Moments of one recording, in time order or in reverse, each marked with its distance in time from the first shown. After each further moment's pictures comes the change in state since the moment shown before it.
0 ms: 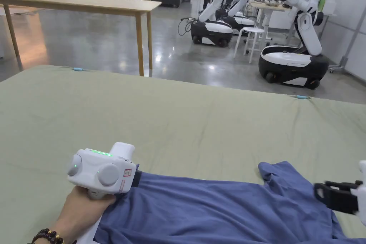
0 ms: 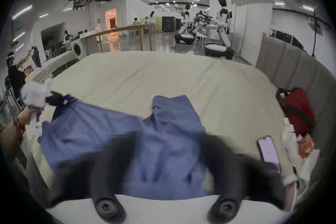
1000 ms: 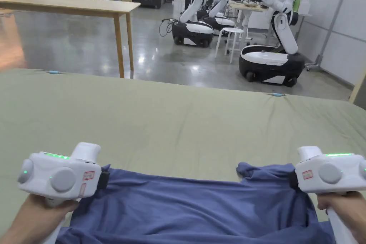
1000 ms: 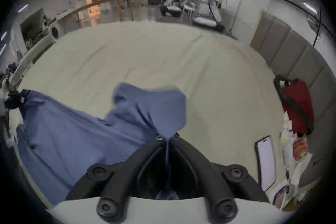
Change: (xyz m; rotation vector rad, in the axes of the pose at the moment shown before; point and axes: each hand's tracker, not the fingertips) left arm -0.003 -0.006 0.047 0.048 -0.019 -0.005; right arm 0.032 0.010 -0.063 -0.185 -0.128 0.014
